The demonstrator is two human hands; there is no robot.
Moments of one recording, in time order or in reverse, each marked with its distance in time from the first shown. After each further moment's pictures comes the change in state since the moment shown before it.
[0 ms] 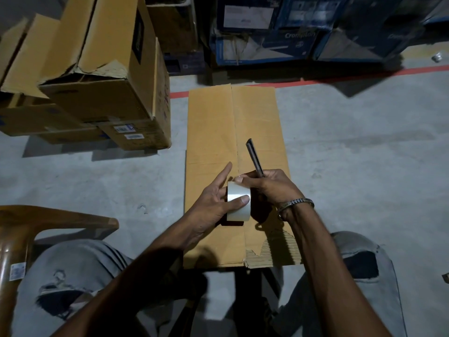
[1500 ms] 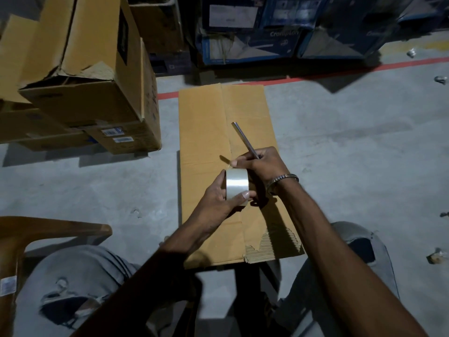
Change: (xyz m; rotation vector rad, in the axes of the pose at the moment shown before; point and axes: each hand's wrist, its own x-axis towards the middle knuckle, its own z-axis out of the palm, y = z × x) left_hand 0.013 -0.018 0.005 0.057 -0.012 0.082; right_hand 0.050 -0.004 -0.006 -0.178 0.197 -0.177
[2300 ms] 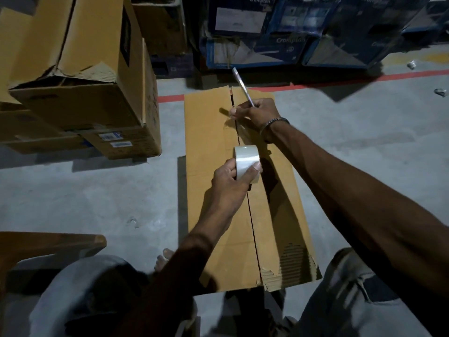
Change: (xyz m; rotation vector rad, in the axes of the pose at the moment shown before) left_hand 0.053 0.032 -0.001 0.032 0.292 0.120; right_hand 0.146 -0.080 0.009 -0.032 0.048 -0.156
